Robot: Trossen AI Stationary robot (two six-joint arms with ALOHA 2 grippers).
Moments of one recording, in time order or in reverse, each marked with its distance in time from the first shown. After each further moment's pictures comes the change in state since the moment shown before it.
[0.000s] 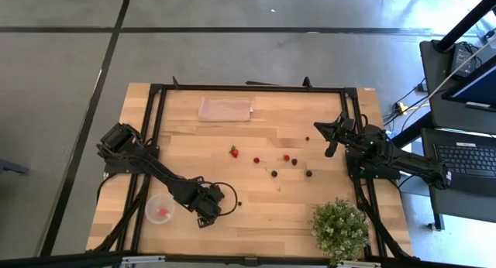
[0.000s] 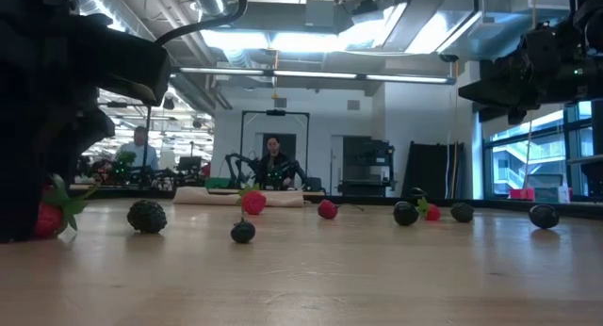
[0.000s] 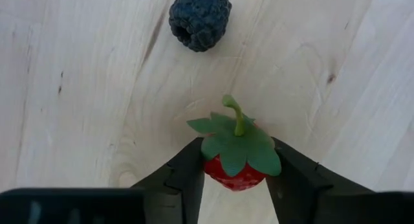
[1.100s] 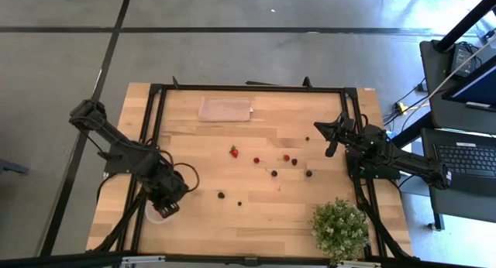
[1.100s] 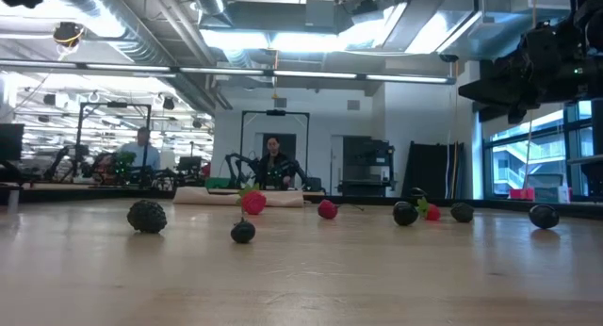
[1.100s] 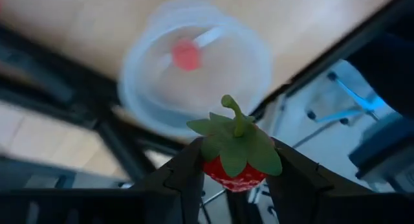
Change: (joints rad) left arm -0.032 -0.541 -0.001 -0.544 0.553 -0.475; right arm 0.000 0.000 0.000 0.008 0.000 0.003
